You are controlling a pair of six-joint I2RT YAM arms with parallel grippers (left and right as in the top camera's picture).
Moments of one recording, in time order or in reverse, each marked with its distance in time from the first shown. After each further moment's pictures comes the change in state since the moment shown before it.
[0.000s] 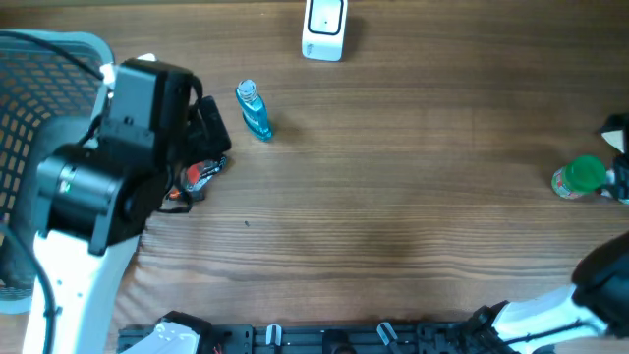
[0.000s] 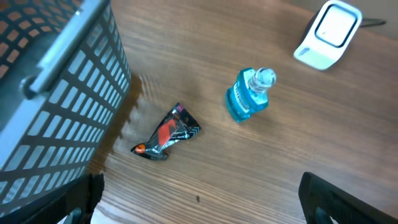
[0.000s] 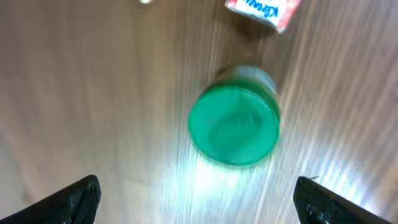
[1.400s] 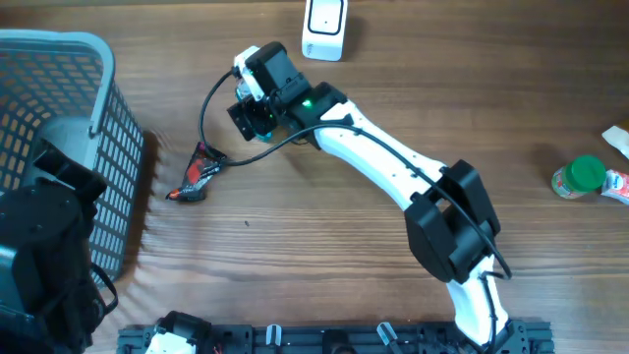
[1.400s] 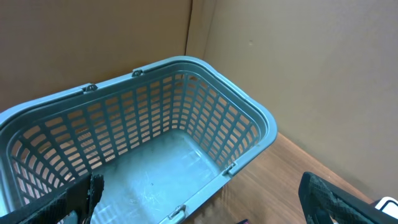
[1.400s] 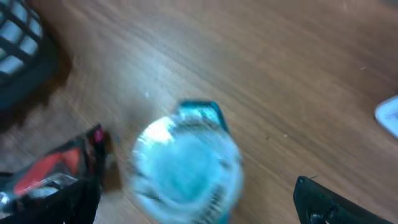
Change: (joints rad) left arm 0.000 -0.318 0.042 -0.031 -0.600 -0.143; right arm 1.493 0.395 0.278 0.632 0.184 -0.760
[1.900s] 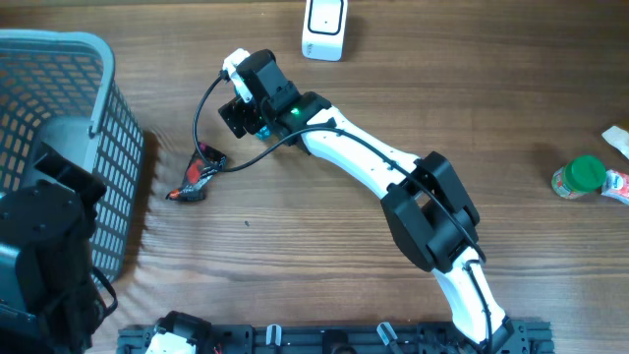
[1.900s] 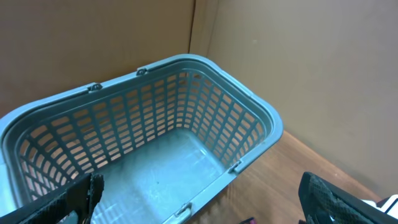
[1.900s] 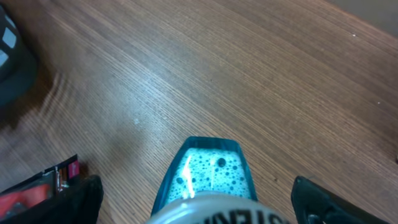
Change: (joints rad) left arm 0.000 0.000 0.000 -0.026 -0.006 0.000; right arm 0.007 0.105 0.003 0.177 0.029 -0.041
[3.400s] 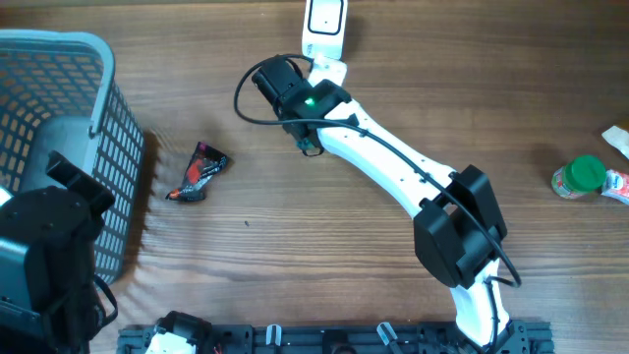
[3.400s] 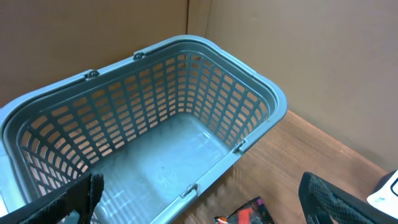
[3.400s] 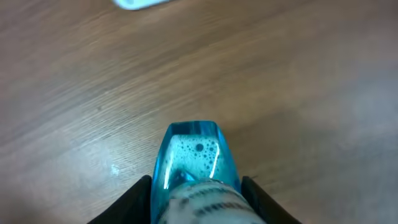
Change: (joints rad) left arm 0.000 0.000 0.000 -0.070 0.055 -0.001; right arm -0.009 -0.140 0.013 -0.628 0.436 1.105
